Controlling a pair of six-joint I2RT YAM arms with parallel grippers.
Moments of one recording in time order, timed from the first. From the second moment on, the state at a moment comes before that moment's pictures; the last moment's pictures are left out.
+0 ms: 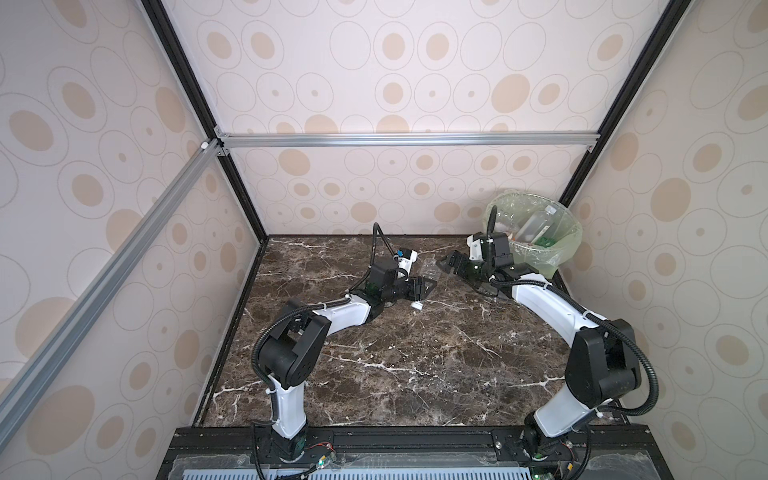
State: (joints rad) left arm -0.60 1.87 1.14 0.37 0.44 -0.51; right arm 0.29 1.64 1.28 -0.32 -0.34 0.68
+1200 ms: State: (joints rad) left arm -0.63 1.87 1.13 0.39 0.43 -0.55; right arm 0.34 1.70 1.26 -0.20 -0.41 0.76
